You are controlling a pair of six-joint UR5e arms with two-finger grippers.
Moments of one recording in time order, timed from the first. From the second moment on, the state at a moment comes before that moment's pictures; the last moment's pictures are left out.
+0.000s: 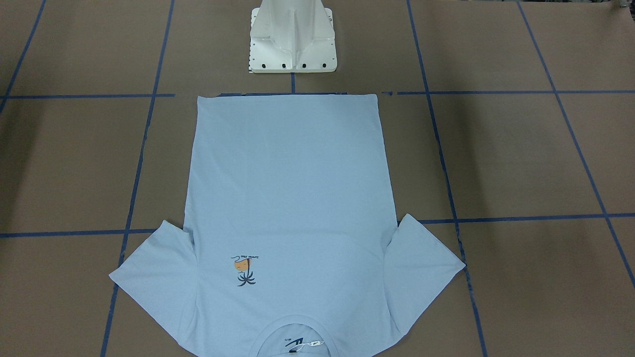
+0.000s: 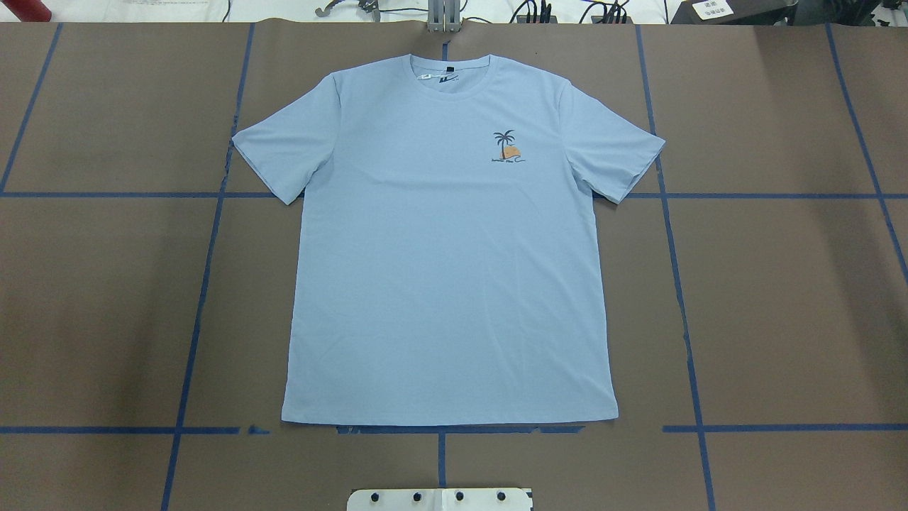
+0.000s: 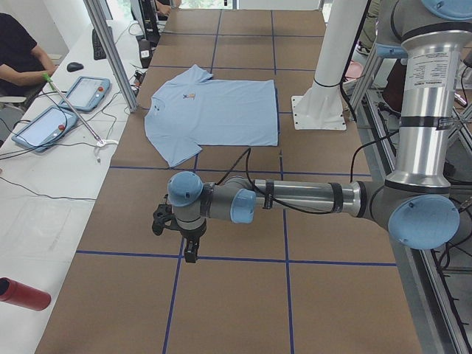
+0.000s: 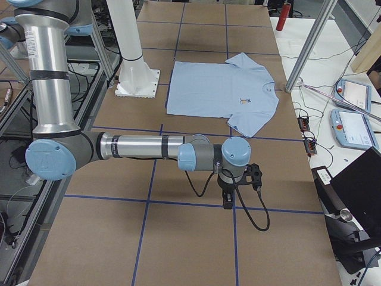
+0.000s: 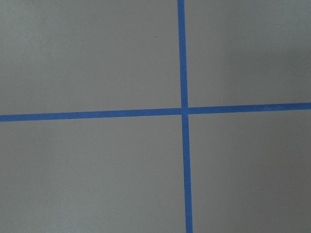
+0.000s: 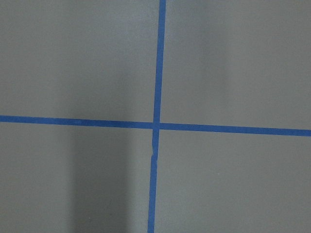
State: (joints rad) left arm -1.53 -1.59 -1.58 -1.67 -2.33 -0.06; right arm 1.58 -1.51 1.55 -1.56 2.34 -0.01
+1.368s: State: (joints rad) left arm -1.45 -1.74 -1.55 -1.94 -2.32 -0.06; right arm 1.37 -1.34 1.49 -1.32 2.32 0.17
